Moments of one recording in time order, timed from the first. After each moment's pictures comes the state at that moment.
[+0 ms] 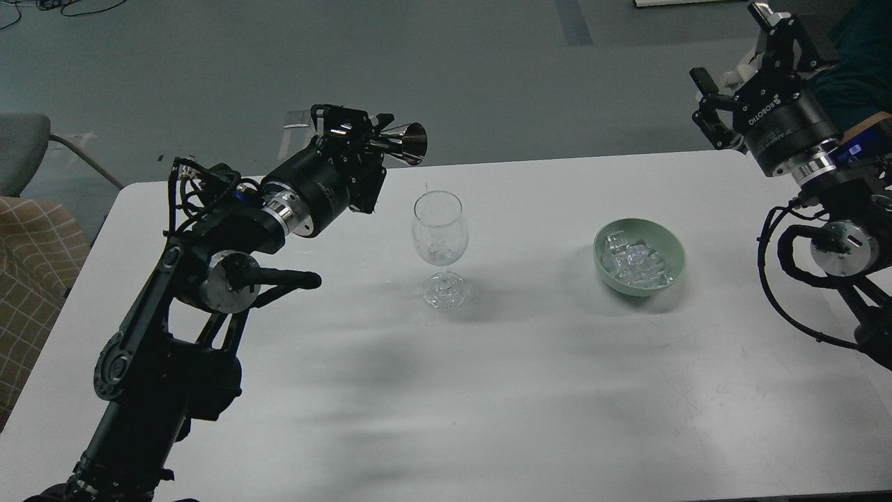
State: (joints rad) left arm -0.44 0.07 -1.32 -1.53 0.86 -0.07 0.47; right arm 0.62 -0.47 0.99 0.95 -0.44 0.31 0.41
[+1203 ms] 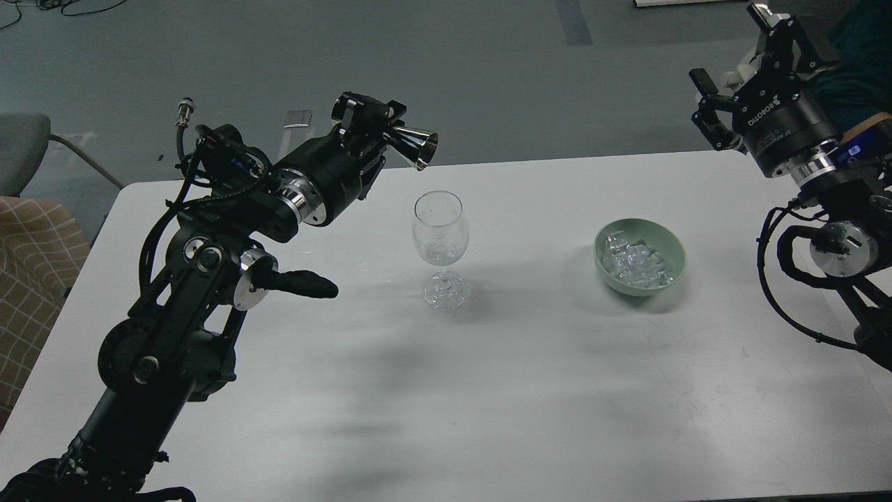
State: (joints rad) left arm -0.51 0.11 -1.22 -1.56 1.17 -0.09 0.46; right arm 0.62 -0.46 0.99 0.95 -0.44 0.31 0.41
